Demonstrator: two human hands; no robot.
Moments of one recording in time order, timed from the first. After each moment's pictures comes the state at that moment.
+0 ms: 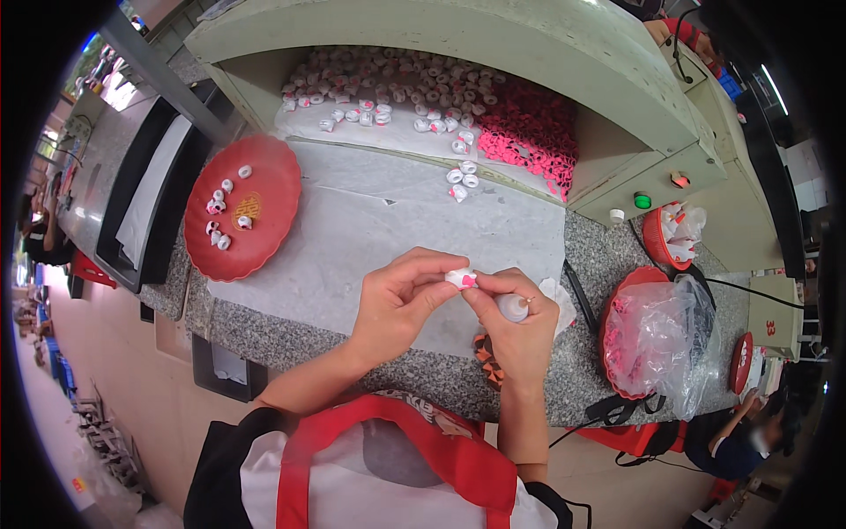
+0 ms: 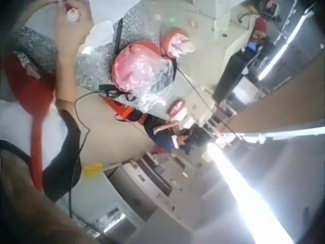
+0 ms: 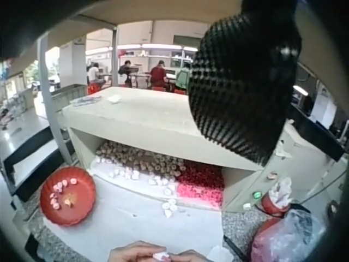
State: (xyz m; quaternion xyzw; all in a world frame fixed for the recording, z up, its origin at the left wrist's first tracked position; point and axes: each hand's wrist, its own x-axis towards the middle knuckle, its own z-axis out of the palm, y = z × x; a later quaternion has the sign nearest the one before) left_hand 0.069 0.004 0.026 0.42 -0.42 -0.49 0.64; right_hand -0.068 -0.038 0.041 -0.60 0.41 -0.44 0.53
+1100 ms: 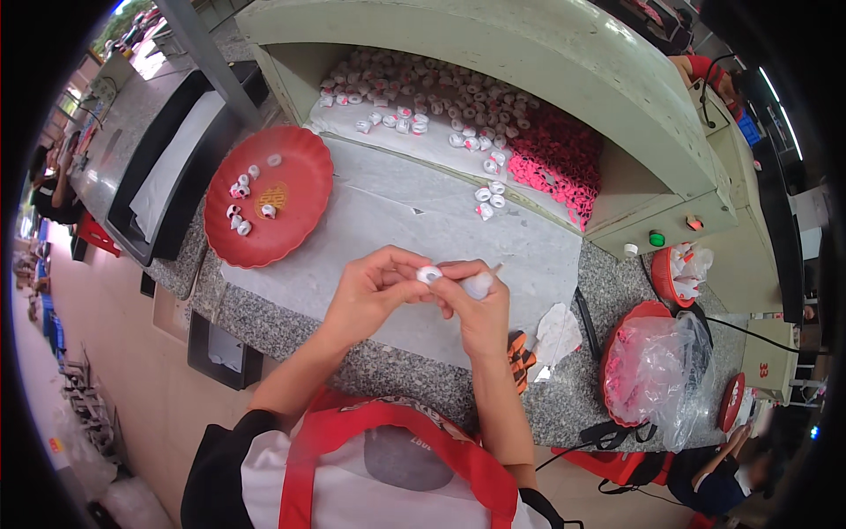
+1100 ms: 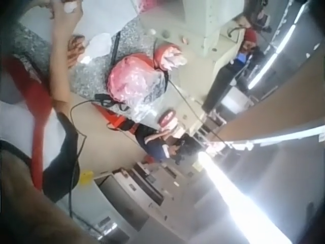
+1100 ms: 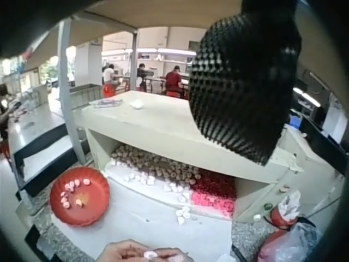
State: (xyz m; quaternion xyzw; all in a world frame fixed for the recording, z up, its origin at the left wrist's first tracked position) left_hand 0.121 0.022 0.019 0.46 -0.34 -0.55 0.61; right_hand -0.013 -0.046 0.001 -0.47 0.34 -0.37 0.73
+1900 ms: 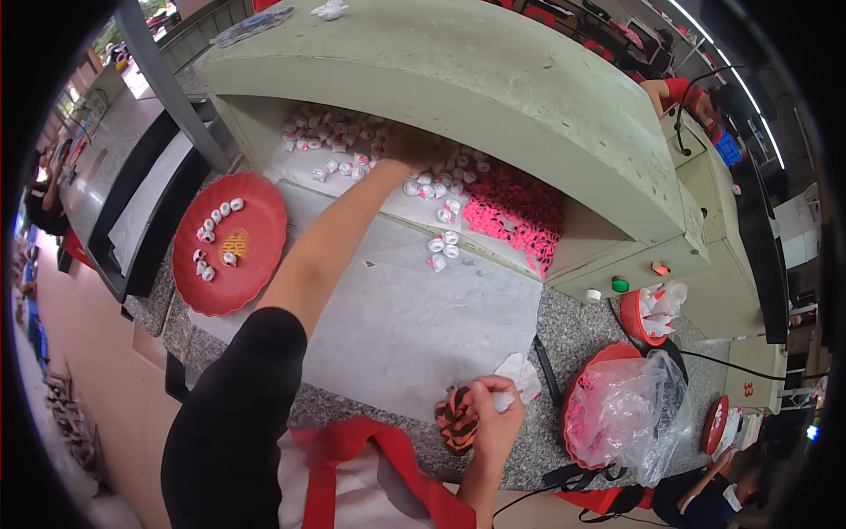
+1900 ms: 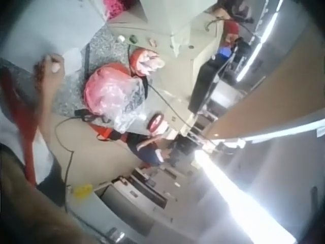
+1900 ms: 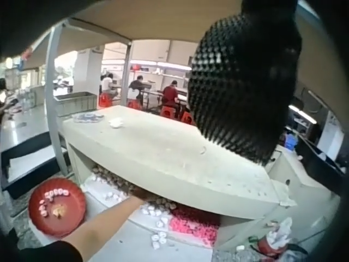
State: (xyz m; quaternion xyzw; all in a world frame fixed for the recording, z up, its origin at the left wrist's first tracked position) left_hand 0.212 -0.314 -0.078 0.73 -0.63 0.06 0.24; right_hand -0.117 -0.026 -0.011 -0.42 0.57 -0.42 0.56
